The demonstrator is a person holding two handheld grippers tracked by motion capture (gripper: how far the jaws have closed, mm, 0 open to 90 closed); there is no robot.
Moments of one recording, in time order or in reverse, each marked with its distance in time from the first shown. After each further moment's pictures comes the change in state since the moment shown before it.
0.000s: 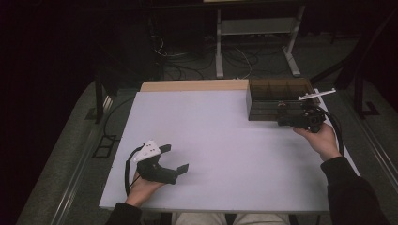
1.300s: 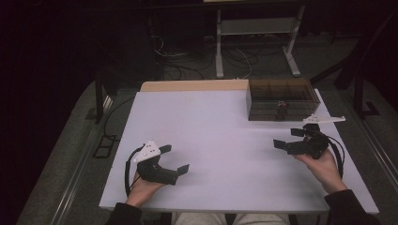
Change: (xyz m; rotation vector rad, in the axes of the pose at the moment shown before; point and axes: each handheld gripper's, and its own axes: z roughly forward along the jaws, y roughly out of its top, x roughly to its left) left arm -0.002 0.001 -0.001 -0.004 -0.004 0.004; right arm 0.056 -0.060 -0.018 -0.168 -0.023 -0.021
